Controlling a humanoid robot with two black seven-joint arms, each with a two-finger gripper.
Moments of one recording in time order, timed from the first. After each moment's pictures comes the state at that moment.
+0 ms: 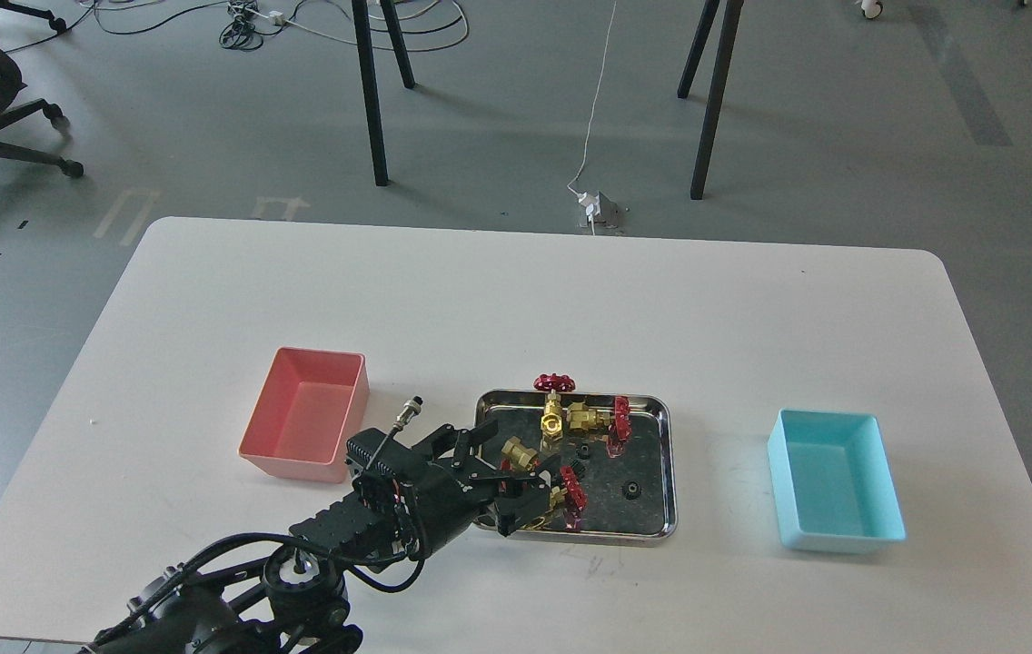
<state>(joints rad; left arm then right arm) -0.31 0.14 -0.46 -1.12 2.18 0.23 -0.03 1.29 -1.09 0.26 1.18 -0.14 0.18 0.11</state>
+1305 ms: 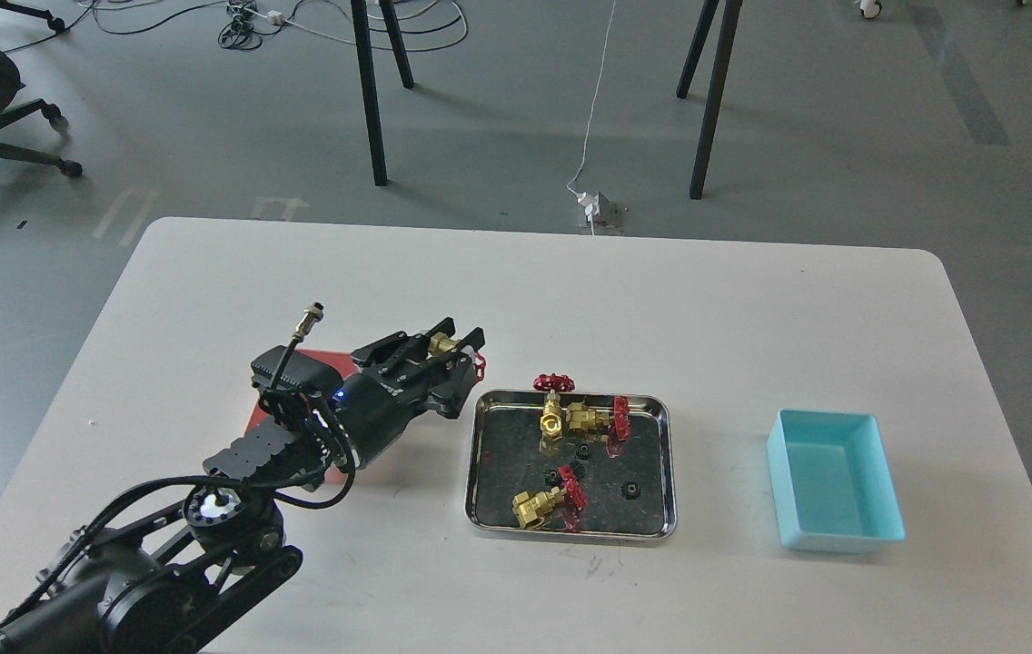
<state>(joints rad) -0.27 0.34 -0.76 -1.33 2.18 0.18 -0.04 1.28 -1.04 0.25 1.10 -0.15 0.17 0.11</state>
